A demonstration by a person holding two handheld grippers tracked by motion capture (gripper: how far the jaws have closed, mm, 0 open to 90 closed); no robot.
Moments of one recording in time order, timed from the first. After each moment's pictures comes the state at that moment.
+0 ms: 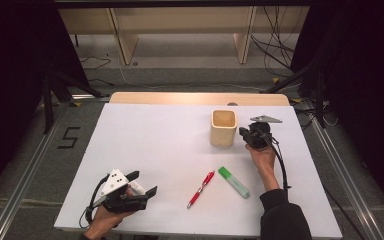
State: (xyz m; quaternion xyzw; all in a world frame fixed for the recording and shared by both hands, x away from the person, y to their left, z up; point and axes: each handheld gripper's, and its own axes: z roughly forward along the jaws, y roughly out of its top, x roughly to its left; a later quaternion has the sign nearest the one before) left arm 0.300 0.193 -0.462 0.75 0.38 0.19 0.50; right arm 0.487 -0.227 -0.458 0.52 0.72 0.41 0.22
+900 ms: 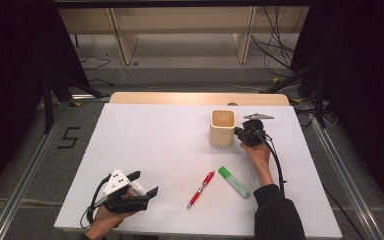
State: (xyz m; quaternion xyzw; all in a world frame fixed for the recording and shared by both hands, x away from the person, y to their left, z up) left arm 0.300 0.190 -0.462 0.75 0.38 0.19 0.50; right arm 0.503 -0.214 -0.465 0.51 0.74 0.39 0.20
